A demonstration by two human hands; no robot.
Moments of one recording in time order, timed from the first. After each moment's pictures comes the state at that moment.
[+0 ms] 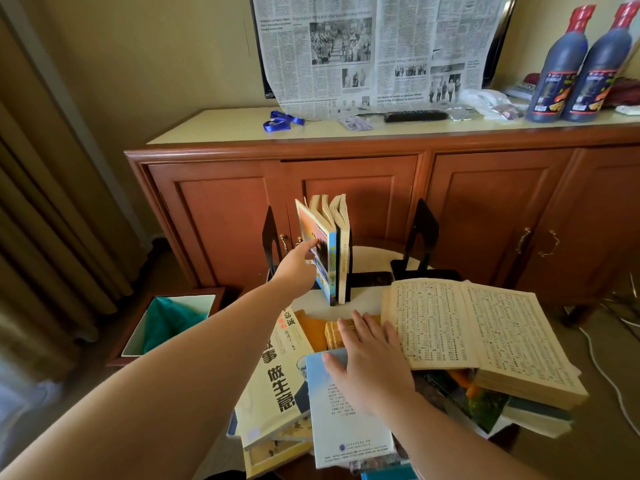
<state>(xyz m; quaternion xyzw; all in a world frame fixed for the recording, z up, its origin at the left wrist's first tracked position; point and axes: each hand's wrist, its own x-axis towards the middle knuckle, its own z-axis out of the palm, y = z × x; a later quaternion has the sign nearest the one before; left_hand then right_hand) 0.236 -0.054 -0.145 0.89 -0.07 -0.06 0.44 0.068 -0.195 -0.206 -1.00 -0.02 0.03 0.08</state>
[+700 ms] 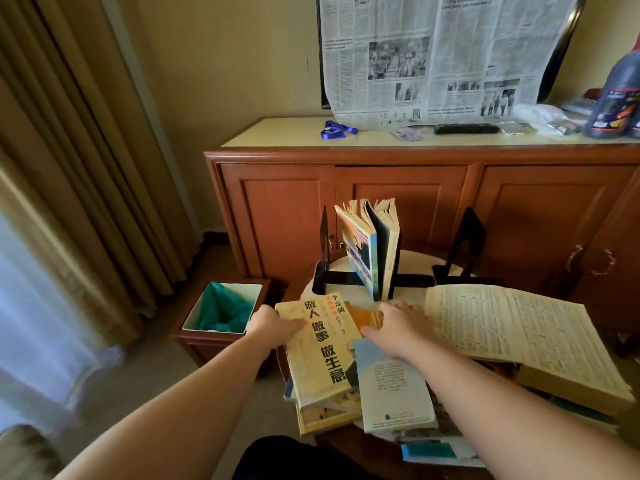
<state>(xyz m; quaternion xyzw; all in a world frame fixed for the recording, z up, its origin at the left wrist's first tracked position) 0.140 0.085 -0.195 0.90 0.20 -0.12 0.38 0.102 -0.170 -0.177 -0.99 0.05 0.07 0.12</state>
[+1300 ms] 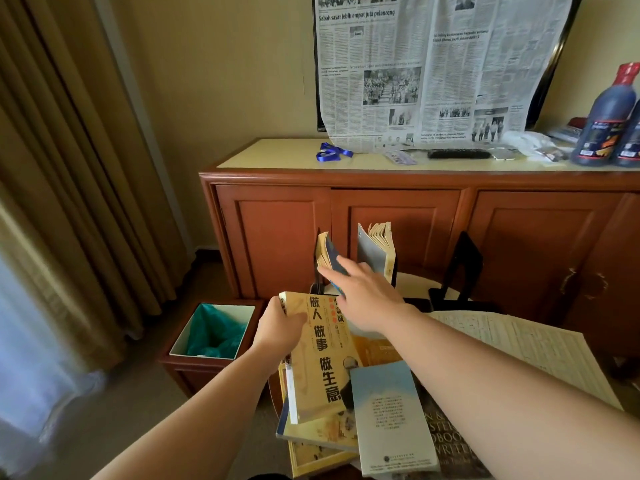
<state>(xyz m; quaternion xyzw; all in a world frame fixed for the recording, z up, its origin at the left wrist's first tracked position) 0.142 0.049 -0.149 0.83 0.13 0.00 0.55 0.165 -0.140 -0.103 -0.98 -0.19 -0.07 0.08</state>
